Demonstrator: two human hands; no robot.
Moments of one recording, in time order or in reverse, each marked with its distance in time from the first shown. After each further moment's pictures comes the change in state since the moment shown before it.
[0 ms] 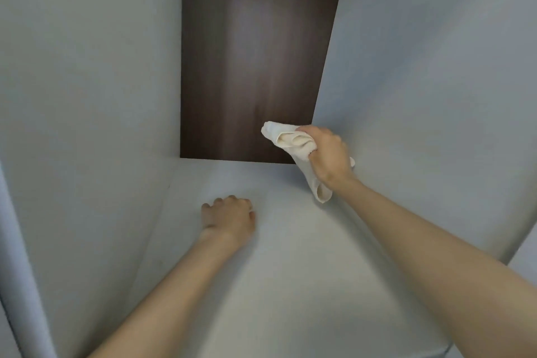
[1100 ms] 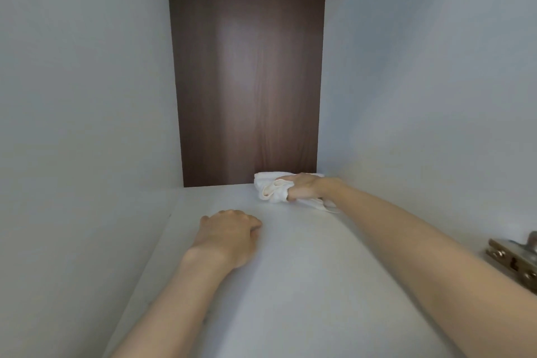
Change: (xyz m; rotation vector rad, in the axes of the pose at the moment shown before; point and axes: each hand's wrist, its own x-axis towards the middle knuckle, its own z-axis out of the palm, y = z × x) left_hand 0.021 -0.020 0.010 0.105 0.065 0.161; right_hand 0.046 0.045 0.114 0.017 -0.771 0.220
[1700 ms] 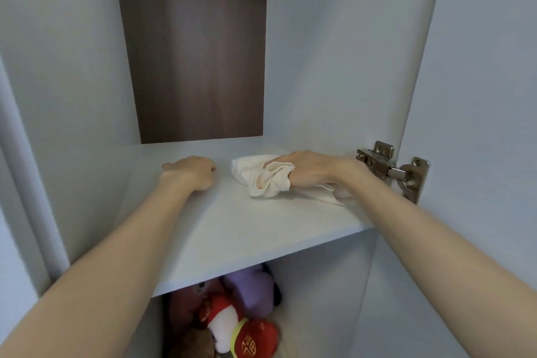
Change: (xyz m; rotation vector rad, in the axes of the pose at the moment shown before) left_hand 0.002 -0.004 0.002 -0.006 -0.171 -0.039; right_hand -0.251 -0.003 0.011 -0.054 0.043 -0.078
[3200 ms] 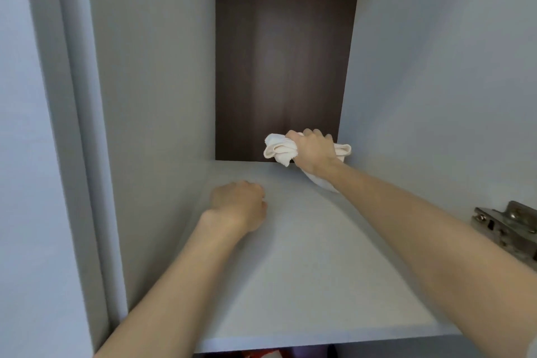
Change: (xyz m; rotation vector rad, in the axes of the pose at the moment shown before) left_hand -0.074 0.005 -0.023 0.030 0.174 -0.119; right_hand 0.203 -0.042 -0.001 -0.481 0.636 -0.146
